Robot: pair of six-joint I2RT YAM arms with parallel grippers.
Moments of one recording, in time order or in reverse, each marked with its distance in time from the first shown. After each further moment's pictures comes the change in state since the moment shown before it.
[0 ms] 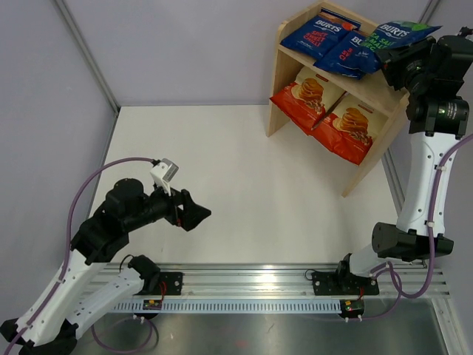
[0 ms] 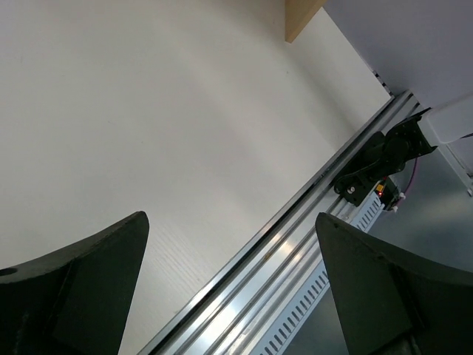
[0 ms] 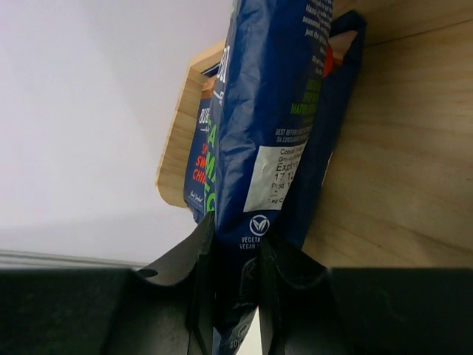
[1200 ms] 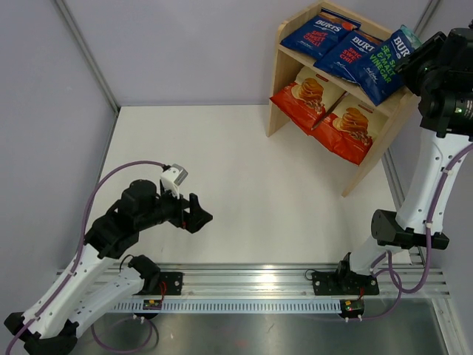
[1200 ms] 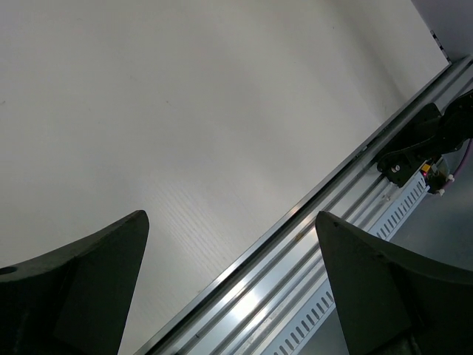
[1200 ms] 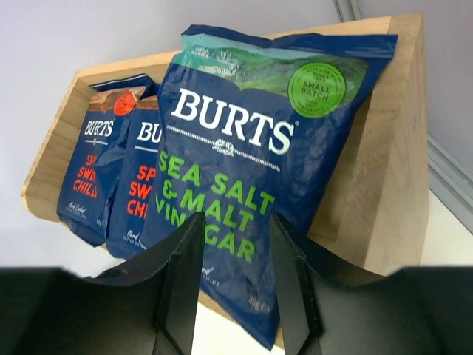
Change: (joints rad) left arm 0.000 0.013 -0.118 0.000 -0.042 0.040; right arm -0.001 0.101 0.370 -0.399 0.262 -0.379
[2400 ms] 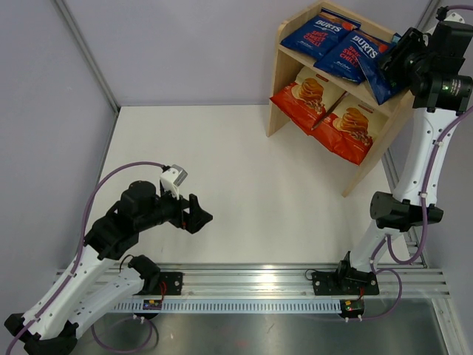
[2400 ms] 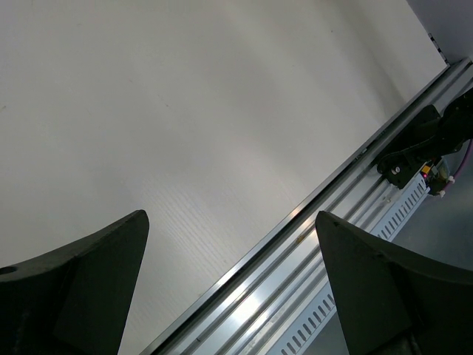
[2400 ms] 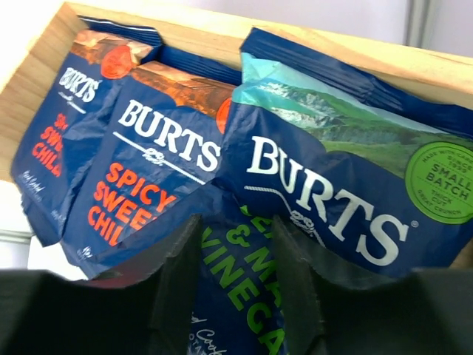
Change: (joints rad) left arm 0.000 -0.013 -0.015 0.018 0.000 0.003; right arm -0.031 0.194 0.069 0.063 -0.236 -0.212
